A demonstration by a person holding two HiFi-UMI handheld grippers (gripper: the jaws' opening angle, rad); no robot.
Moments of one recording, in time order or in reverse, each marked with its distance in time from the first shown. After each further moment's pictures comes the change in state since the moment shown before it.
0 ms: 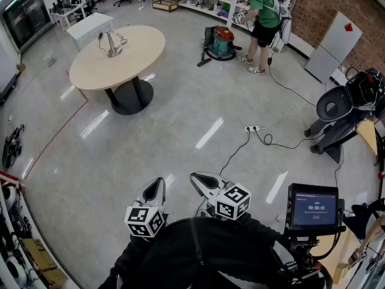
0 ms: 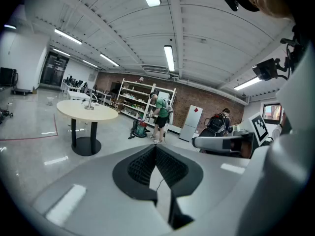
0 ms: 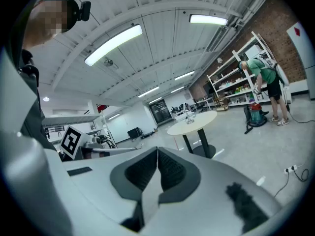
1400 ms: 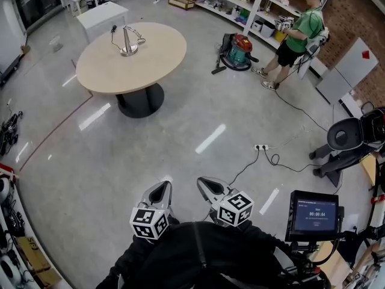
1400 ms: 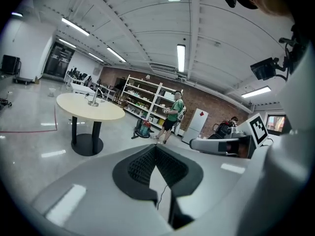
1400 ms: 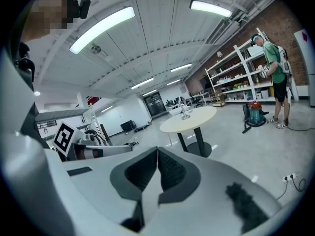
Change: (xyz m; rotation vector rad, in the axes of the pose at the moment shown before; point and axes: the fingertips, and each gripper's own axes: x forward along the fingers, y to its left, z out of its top) left arm 0.066 0.153 0.037 -0.091 0.009 0.014; right arm 0.171 -0.053 0.017 -0.012 0.105 -0.052
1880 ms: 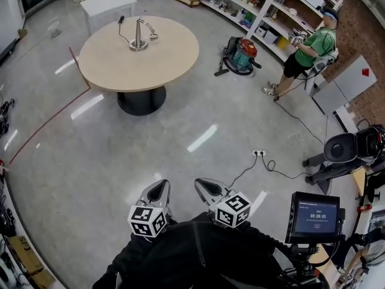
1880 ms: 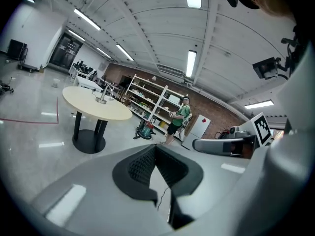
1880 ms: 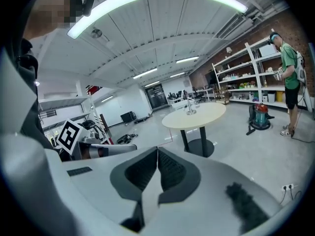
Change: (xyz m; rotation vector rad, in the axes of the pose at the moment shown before) left arm -0.007 0.098 0.023 -0.093 -0.014 -0.018; right arm 0.095 0.038 0.014 -0.066 0.095 -0.007
